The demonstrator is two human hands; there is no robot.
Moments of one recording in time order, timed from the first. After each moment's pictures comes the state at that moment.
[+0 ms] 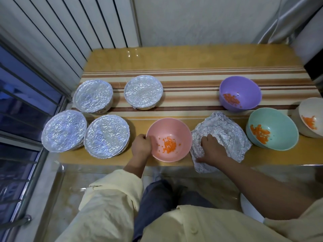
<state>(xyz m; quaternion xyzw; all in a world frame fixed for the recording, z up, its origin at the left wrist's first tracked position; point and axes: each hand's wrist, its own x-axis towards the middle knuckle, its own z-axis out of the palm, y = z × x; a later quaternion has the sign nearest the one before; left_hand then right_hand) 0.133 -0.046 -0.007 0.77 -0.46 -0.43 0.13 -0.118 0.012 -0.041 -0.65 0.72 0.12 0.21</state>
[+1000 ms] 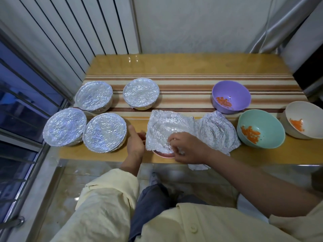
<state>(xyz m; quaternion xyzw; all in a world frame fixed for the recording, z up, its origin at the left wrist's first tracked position) 0.132 -0.022 0.001 0.70 -0.25 -0.57 0.34 -0.078 0.010 0.020 -0.88 0.37 -0.21 0.21</state>
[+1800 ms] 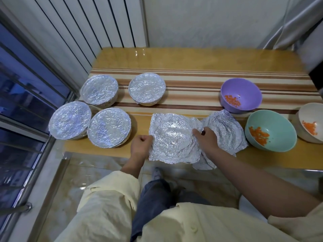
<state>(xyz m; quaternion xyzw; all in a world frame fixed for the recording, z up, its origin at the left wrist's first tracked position) 0.133 -0.004 -0.005 0.72 -0.37 -0.51 0.30 -0.093 -0.002 -0.011 -0.38 0.78 -0.28 0.41</state>
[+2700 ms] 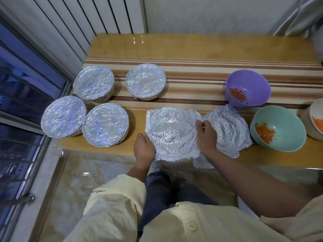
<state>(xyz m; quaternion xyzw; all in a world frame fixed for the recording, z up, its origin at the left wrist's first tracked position) 0.115 -0.006 -0.029 0.79 -0.44 -0.35 0.25 -0.084 -0.010 -0.032 -0.44 0.79 -0.31 0.30</state>
